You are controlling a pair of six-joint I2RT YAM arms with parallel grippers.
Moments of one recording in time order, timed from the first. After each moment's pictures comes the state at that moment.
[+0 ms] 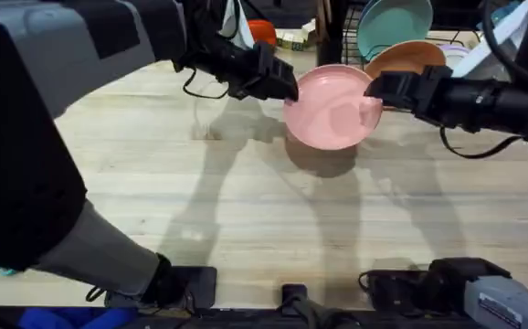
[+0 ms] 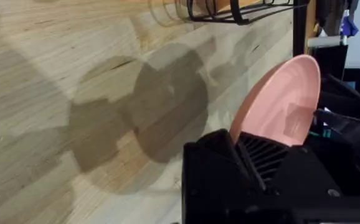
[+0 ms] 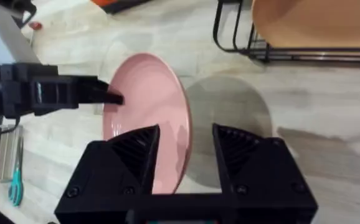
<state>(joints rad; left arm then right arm) -0.24 1.75 1.29 -0.64 0.88 -0.29 0.02 1.05 0.82 -0.49 -0.47 0.34</state>
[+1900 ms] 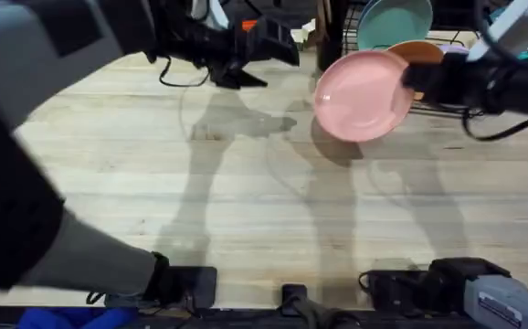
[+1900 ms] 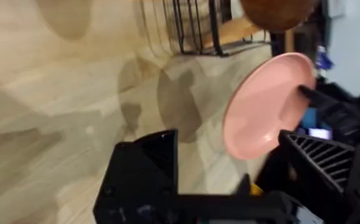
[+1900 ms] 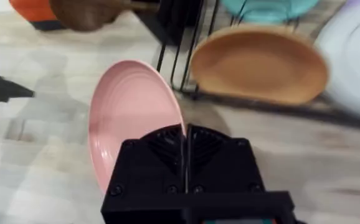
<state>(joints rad) -0.13 1.69 1.29 -0.59 0.92 -0.33 0.02 1.07 0.92 -0.53 -0.20 0.11</state>
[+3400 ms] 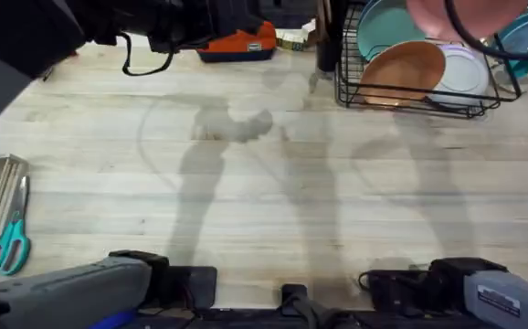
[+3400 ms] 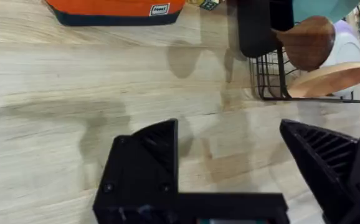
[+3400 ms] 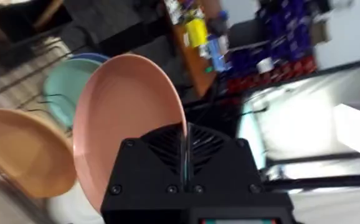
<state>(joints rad) -0.13 1.39 1.30 -0.65 0.34 -0.33 0.02 1.19 1.31 -0.36 0.04 -1.09</state>
